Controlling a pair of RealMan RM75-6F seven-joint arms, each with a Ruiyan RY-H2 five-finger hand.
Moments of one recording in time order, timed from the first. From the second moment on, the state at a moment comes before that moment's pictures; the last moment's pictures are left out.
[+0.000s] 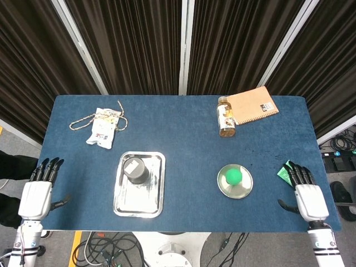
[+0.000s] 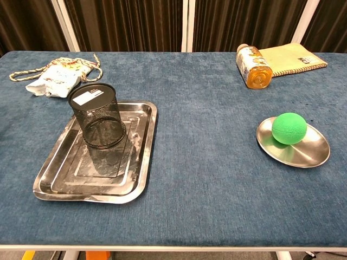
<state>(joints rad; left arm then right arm) -0.08 -1.29 -0.05 -1.71 1.51 1.53 0.27 0.13 -1.22 0.05 -1.61 -1.51 1.36 -0.05</state>
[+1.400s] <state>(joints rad) -0.08 -1.31 -0.05 -1.65 1.50 1.53 0.21 0.45 -1.44 0.11 -1.54 -1.29 1.02 -0.36</state>
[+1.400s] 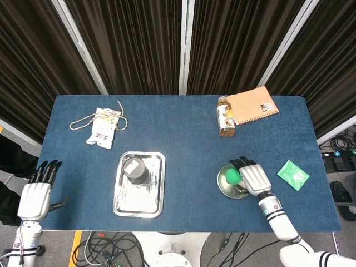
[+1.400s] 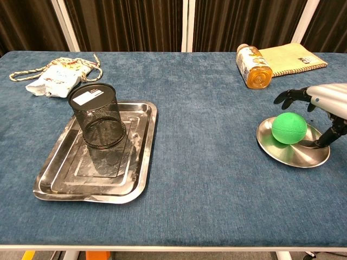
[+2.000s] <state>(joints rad) -0.08 -1.32 -0.05 -1.63 1.50 1.53 0.20 0.45 -1.49 0.09 -1.52 -1.29 1.07 -0.38</state>
